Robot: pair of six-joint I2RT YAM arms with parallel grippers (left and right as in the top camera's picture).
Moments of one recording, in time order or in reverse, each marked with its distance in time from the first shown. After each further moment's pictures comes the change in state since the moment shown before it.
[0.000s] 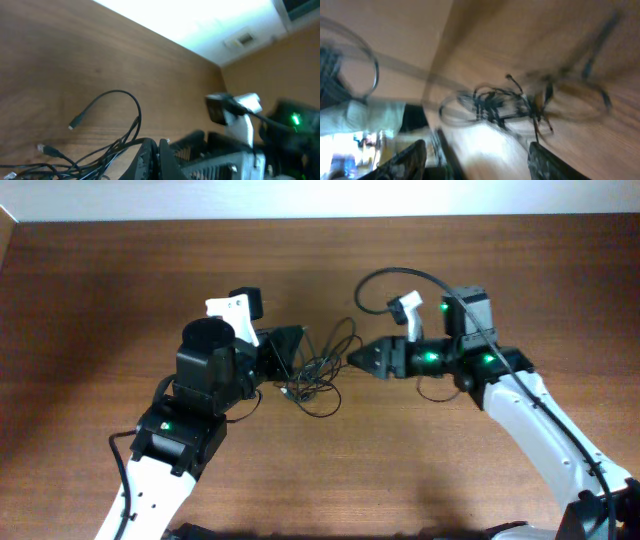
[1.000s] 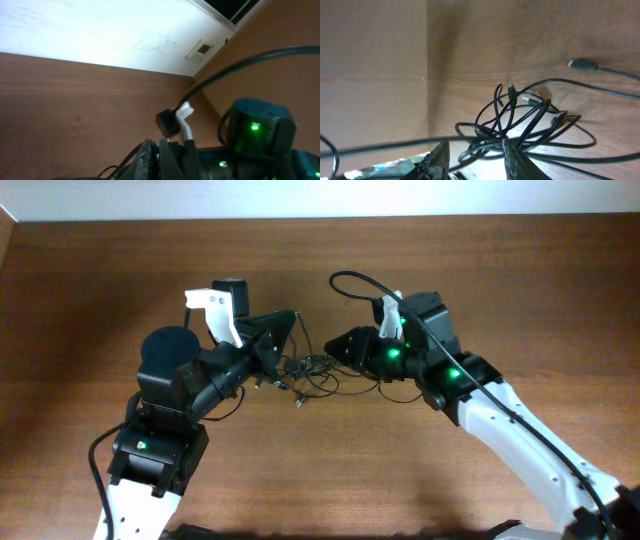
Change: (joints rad) left arm 0.074 -0.086 0.010 0.118 0.129 0.174; right arm 0.189 -0.013 0.020 0.093 0.355 0.526
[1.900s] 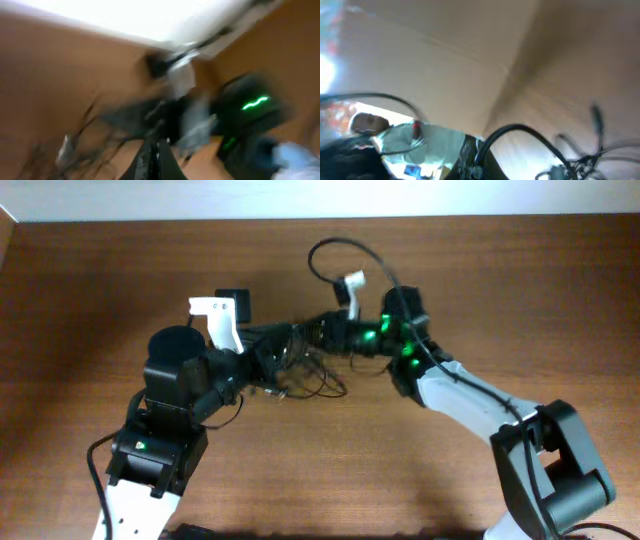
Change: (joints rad) left arm 0.001 -0.002 0.016 -0.219 -0.046 -0.003; right arm -0.016 0.308 -0.011 0.942 -0.389 0.189
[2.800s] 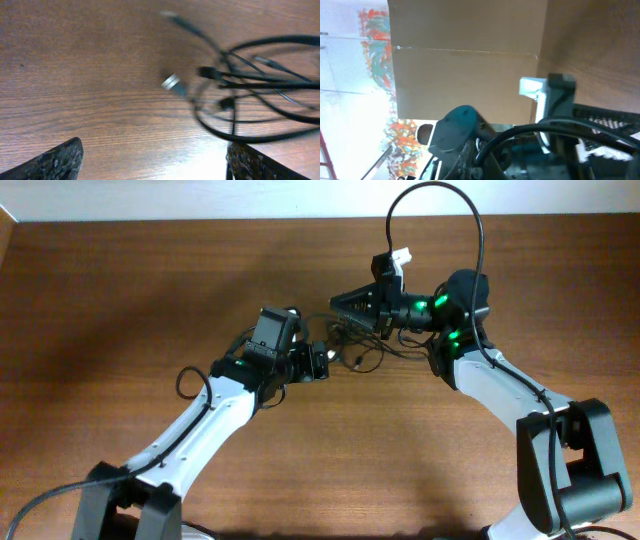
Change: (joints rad) left arm -0.145 0.559 -0.008 0.029 -0.298 0.008; right arm -0.181 -0.007 0.010 0.158 -0.225 0.521
